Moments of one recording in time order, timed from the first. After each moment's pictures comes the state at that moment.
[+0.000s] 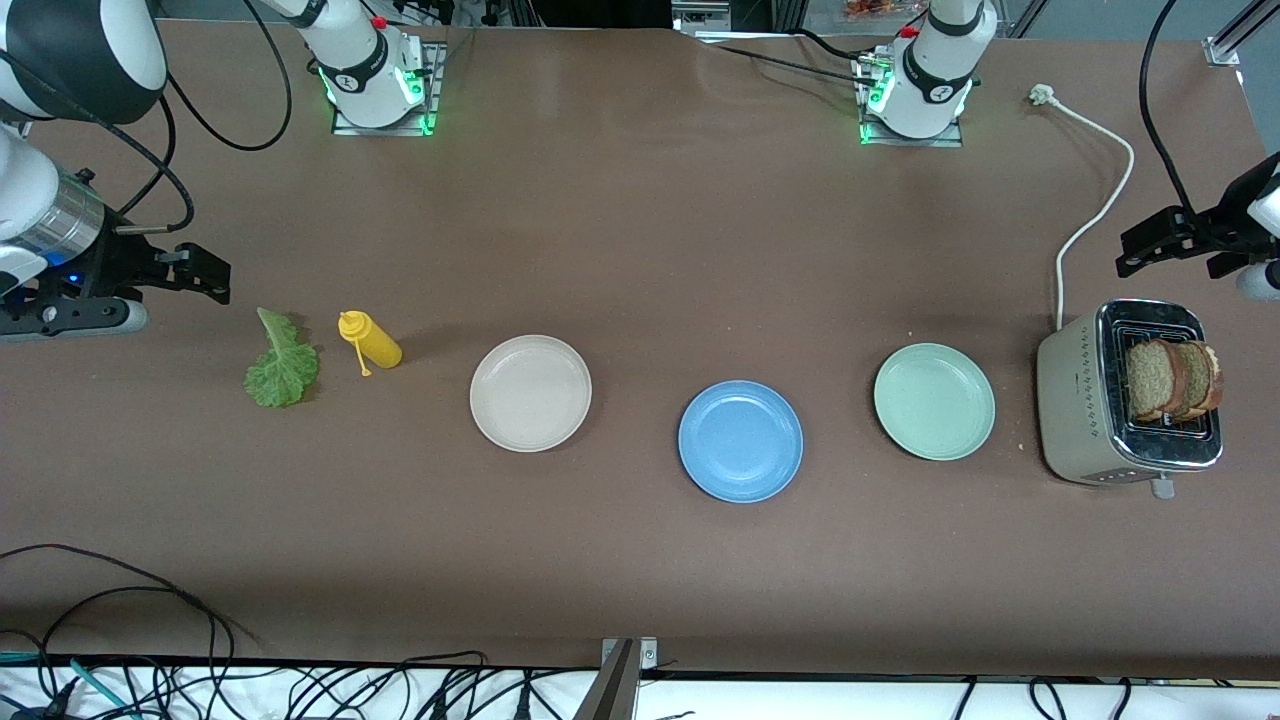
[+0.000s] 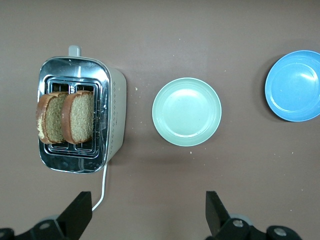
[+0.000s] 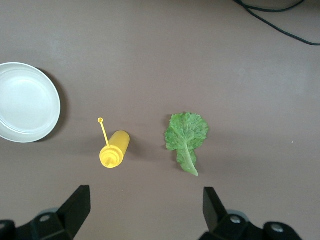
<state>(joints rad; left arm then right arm) 0.05 0.06 -0.01 -1.53 0.02 1.55 0.04 0.24 0.13 -0.18 -1.59 -0.05 1.69 -0.05</state>
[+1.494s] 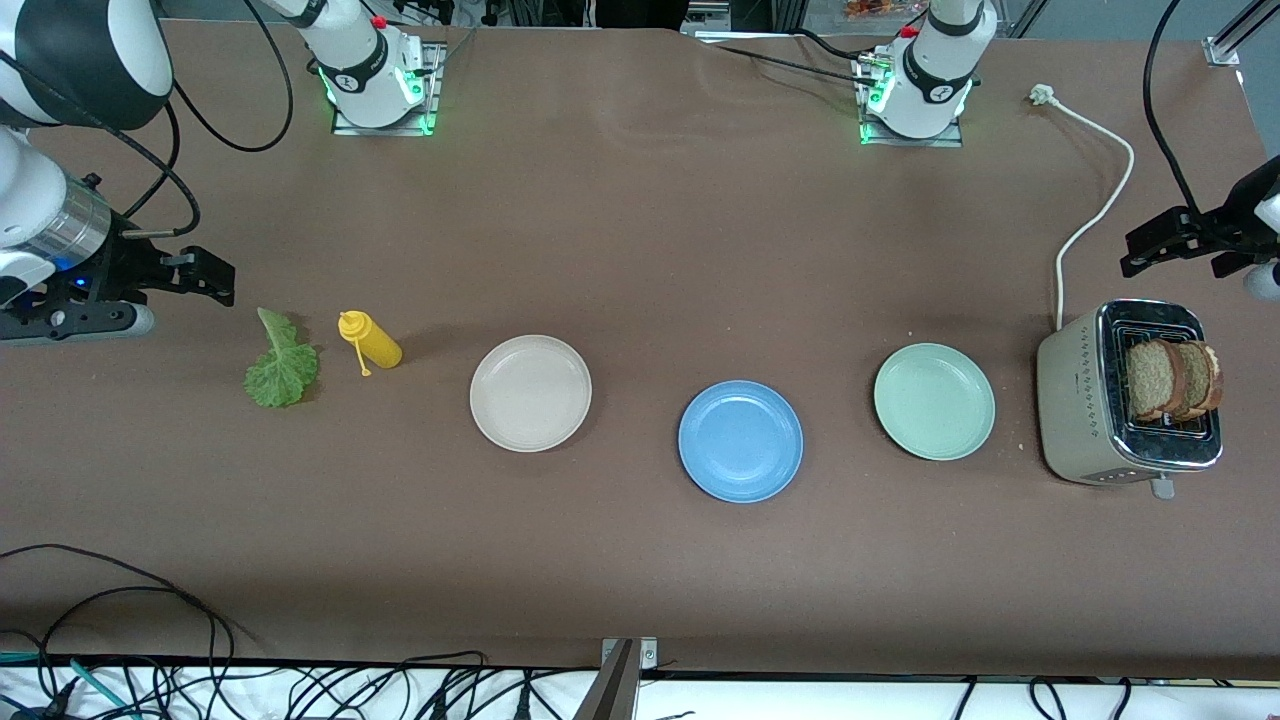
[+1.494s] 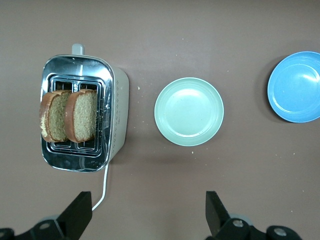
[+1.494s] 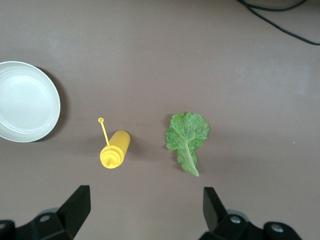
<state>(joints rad) 0.06 0.06 -0.01 -1.53 0.02 1.55 0.04 0.24 0.13 -0.18 -1.59 -0.05 1.69 -0.05</state>
